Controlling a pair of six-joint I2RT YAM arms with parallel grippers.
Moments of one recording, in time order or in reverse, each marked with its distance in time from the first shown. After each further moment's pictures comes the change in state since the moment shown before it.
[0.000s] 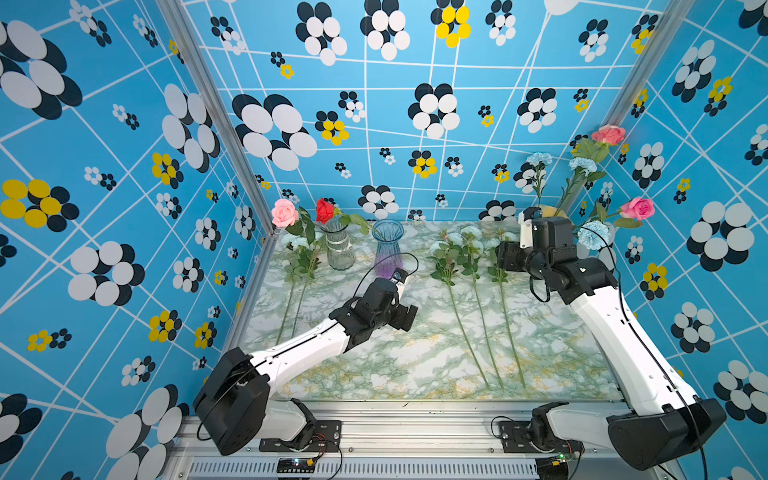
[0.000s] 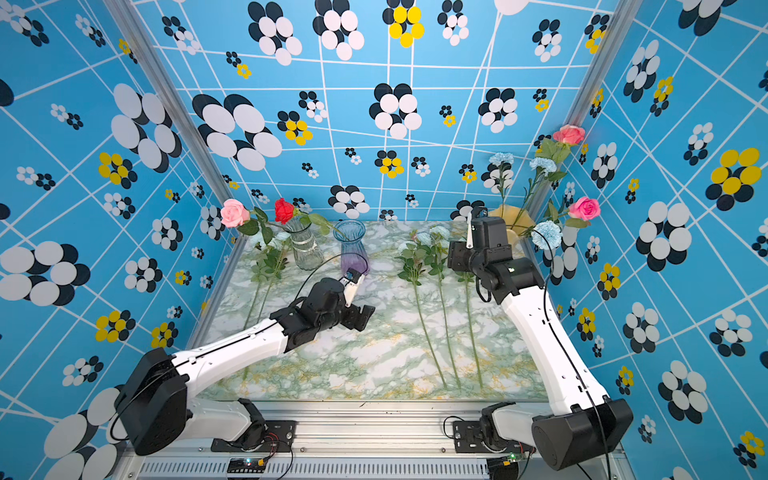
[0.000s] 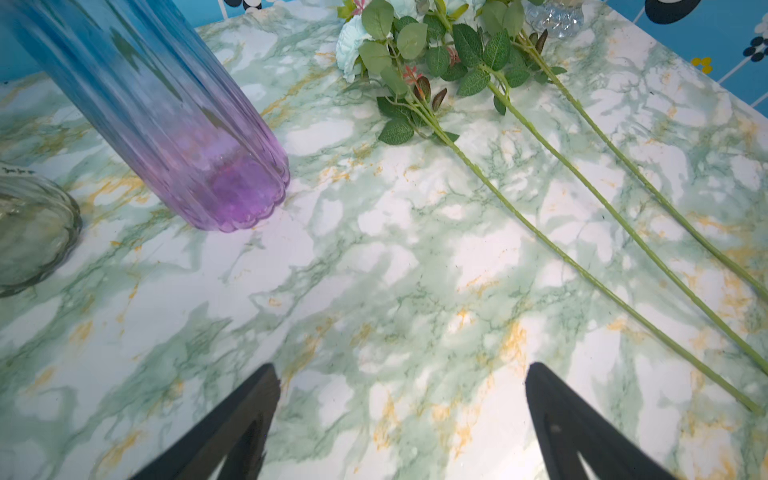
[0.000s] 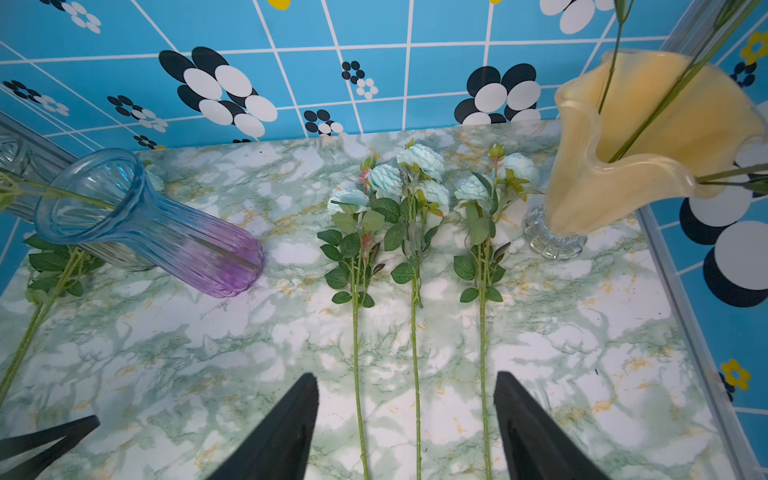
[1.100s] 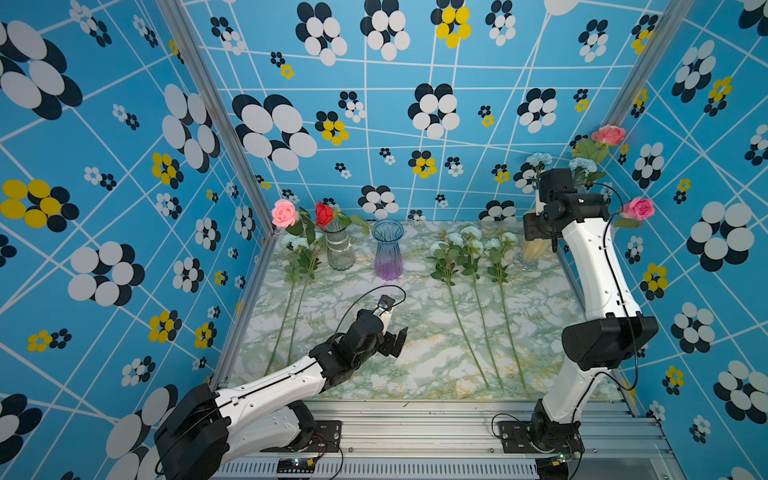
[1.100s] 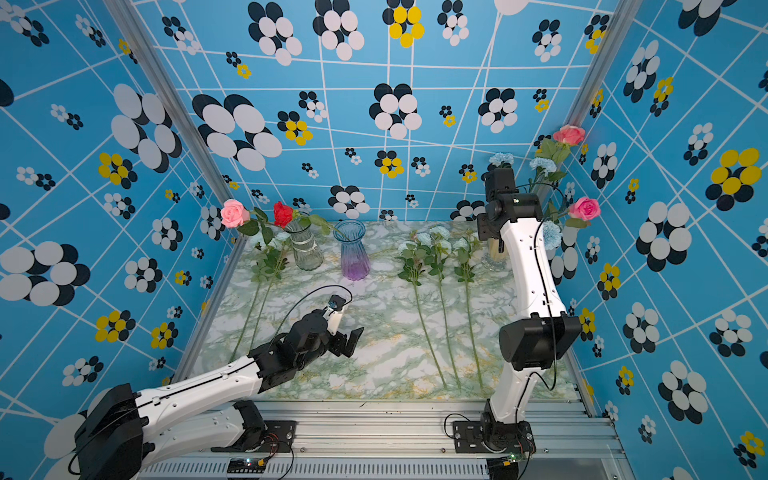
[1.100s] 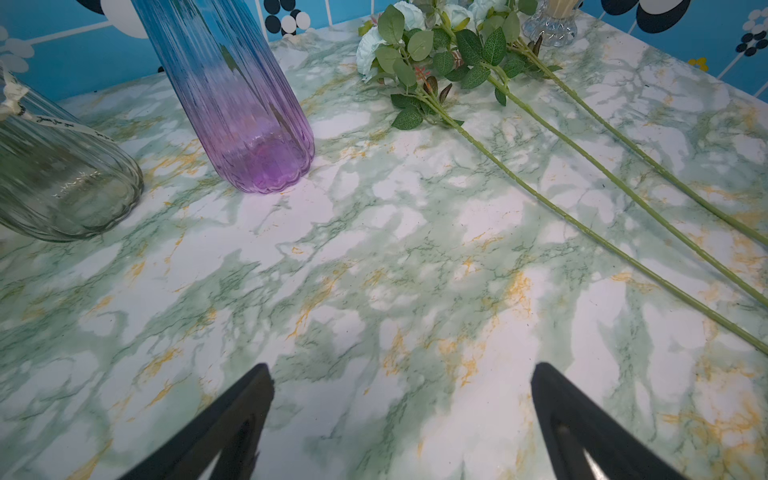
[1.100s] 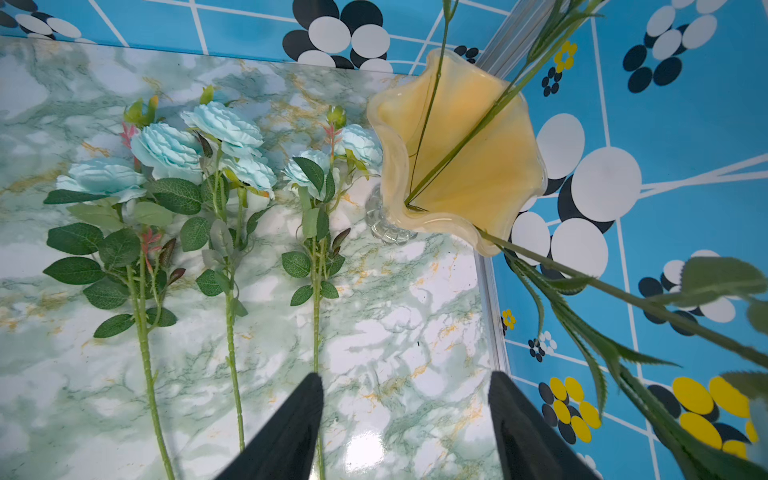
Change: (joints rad) left arm -0.109 -0.228 -0.257 0.135 -0.153 -0.013; right arm -0.200 0.563 0.738 -0.442 0.222 -0.240
